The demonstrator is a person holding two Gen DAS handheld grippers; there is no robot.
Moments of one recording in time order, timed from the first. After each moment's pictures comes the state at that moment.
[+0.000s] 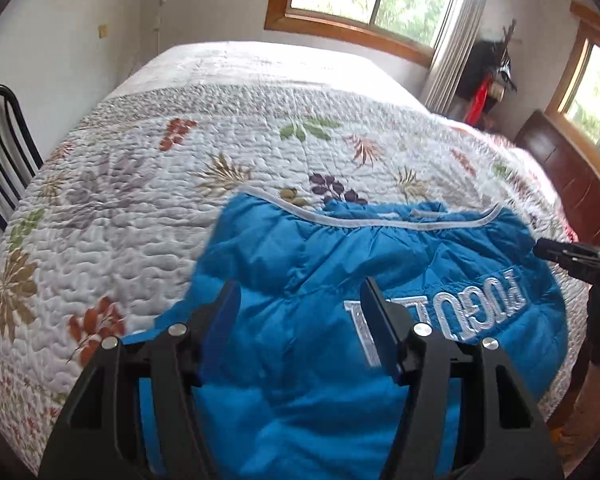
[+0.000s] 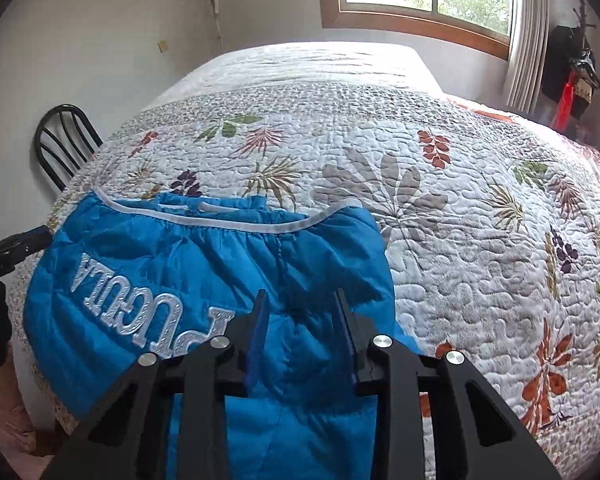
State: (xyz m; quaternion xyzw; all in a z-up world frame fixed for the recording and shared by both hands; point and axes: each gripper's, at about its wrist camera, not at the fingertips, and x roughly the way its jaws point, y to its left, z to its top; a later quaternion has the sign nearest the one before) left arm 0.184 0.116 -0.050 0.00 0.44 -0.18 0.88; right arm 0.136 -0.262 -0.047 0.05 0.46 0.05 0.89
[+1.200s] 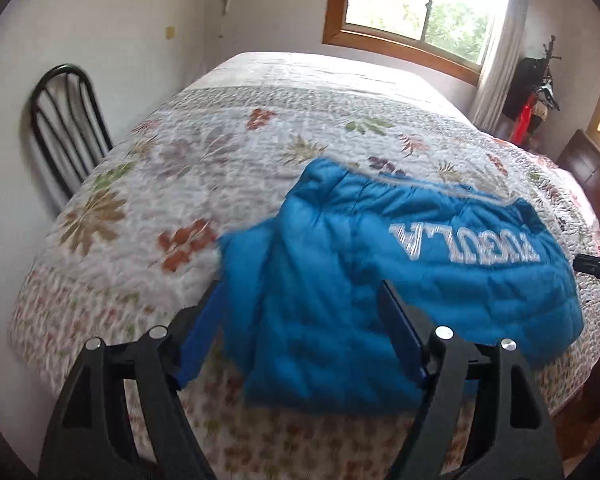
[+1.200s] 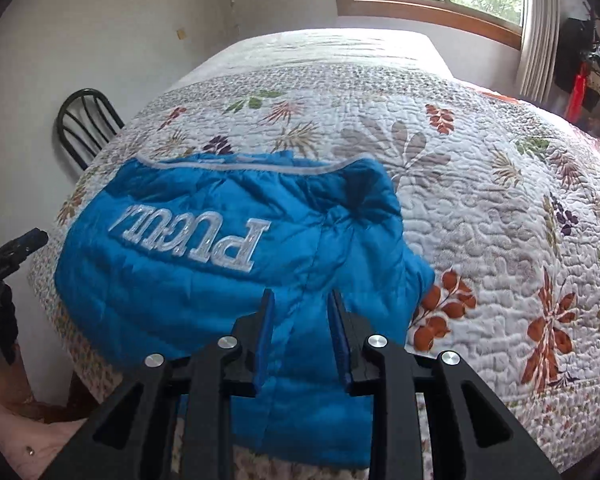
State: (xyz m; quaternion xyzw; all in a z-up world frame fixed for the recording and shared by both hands) left arm 0.057 0.174 -0.038 -0.02 0.41 -0.06 0.91; right arm 0.047 -0.261 -0.038 0.04 0.48 0.09 0.87
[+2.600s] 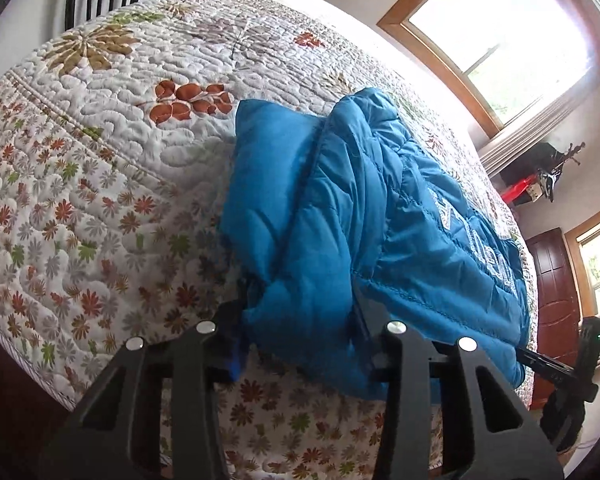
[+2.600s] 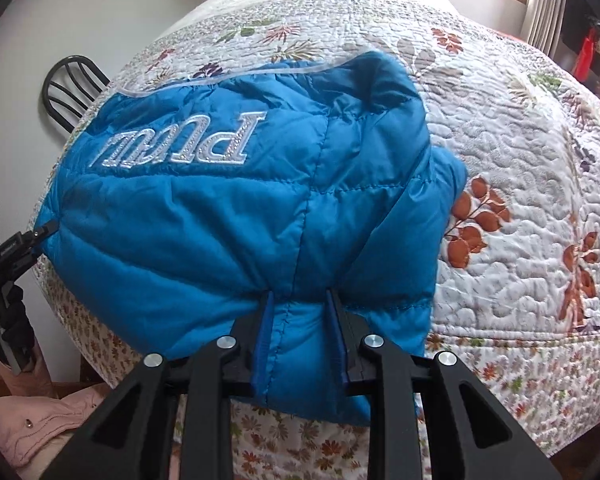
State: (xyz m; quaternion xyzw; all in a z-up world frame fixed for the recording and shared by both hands) left arm 0.063 0.208 -0.121 -0.24 0.48 -0.07 0.84; right arm 0.038 -0.250 -0.077 0.05 0.56 0.09 0.82
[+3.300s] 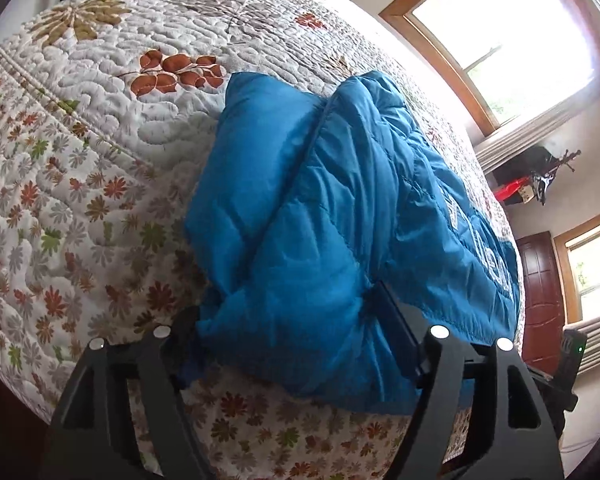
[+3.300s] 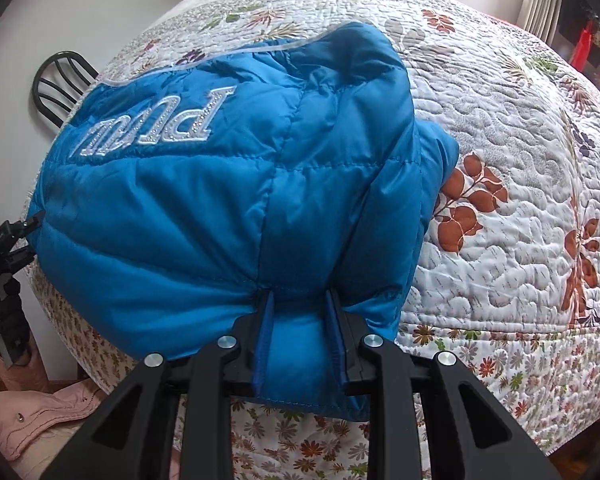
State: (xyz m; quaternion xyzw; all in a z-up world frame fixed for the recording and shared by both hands) left arm 0.079 0.206 -0.139 -0.28 0.49 -0.09 0.82; right arm 0.046 -0.258 -0.104 0.06 0.57 0.08 0.81
